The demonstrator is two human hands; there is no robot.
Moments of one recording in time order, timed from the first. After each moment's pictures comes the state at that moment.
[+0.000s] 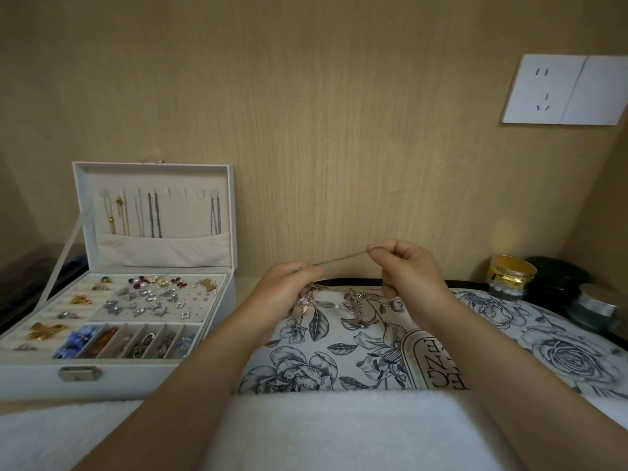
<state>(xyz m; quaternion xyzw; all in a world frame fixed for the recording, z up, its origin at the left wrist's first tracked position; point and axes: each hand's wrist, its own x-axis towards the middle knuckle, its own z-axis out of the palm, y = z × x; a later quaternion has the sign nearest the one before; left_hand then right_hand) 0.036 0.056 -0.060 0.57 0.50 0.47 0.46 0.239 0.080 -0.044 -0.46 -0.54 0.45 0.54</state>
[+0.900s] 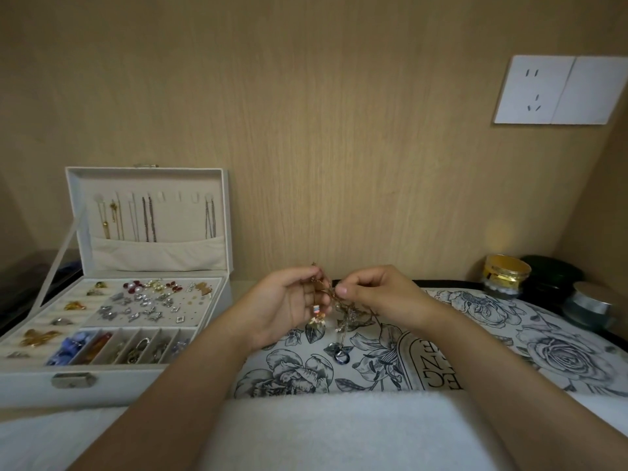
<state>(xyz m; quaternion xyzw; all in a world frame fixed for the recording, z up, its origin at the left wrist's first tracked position) 0.037 0.055 -0.057 0.46 0.30 0.44 0.71 0.239 0.071 -0.051 -0.42 -0.72 0.44 0.33</state>
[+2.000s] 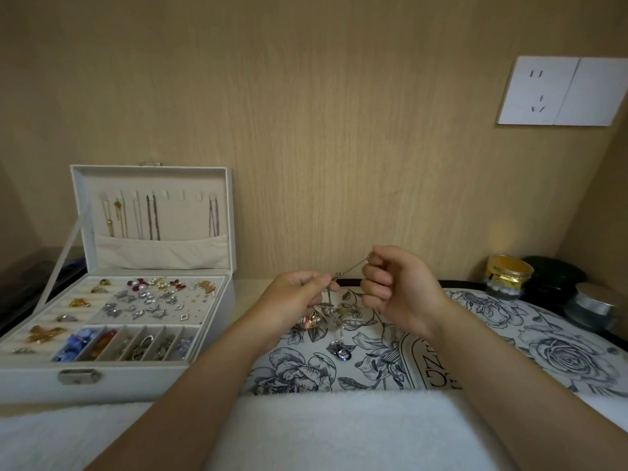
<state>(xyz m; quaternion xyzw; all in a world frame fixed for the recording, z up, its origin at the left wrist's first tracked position) 0.045 0.053 -0.065 0.59 0.51 0.43 0.46 0.236 0.074 -0.043 -0.32 -0.41 0.70 0.48</state>
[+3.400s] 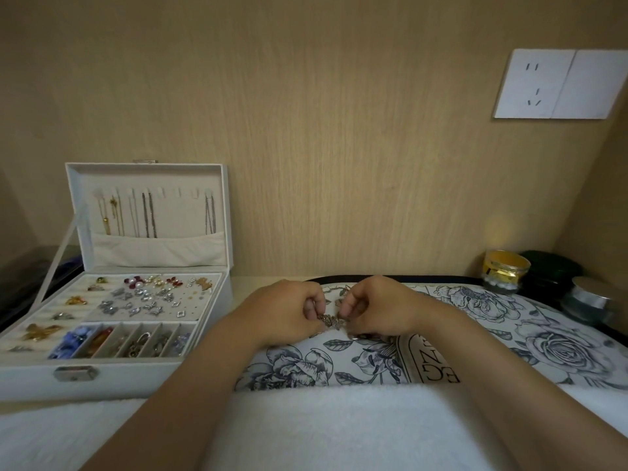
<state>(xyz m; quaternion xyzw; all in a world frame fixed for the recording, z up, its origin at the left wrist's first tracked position) 0.032 0.055 -0.068 0.80 0.56 0.15 0.16 0.235 0.069 -0.052 -0.53 -0.78 0.30 0.12</state>
